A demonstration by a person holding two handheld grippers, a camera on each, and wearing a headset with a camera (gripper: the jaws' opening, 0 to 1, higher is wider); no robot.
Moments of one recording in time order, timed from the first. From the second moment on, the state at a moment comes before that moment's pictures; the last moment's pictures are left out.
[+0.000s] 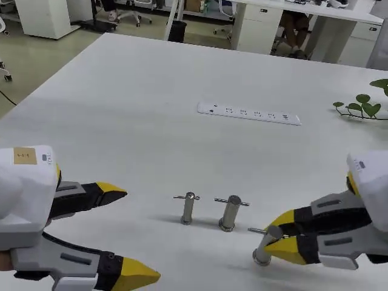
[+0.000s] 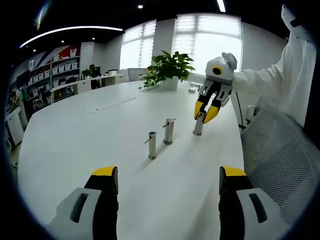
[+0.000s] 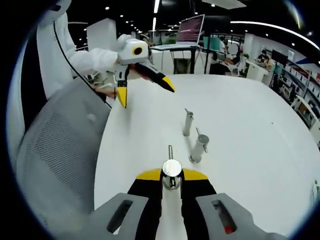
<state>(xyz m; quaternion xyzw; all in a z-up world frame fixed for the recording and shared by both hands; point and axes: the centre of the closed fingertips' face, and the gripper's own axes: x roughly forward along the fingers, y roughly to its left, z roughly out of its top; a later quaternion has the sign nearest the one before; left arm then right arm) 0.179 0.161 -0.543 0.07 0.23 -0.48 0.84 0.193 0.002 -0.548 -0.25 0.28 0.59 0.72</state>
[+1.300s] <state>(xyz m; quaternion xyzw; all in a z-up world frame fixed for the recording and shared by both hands) 0.176 0.158 -0.530 0.04 0.23 -0.46 0.86 0.245 -0.011 -0.571 -0.24 0.28 0.60 0.71</state>
